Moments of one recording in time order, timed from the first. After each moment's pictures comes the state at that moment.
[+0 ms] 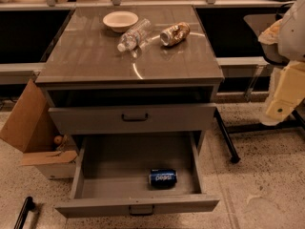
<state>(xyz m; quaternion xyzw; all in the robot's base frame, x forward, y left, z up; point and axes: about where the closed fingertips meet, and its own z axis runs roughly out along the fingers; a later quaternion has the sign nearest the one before) 0.438 -0.215 0.981 -0.60 0.78 -0.04 0.17</state>
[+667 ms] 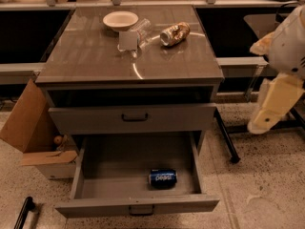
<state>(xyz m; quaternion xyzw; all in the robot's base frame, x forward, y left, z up) 0.439 -0.205 0.959 -0.60 0.78 -0.01 0.18</state>
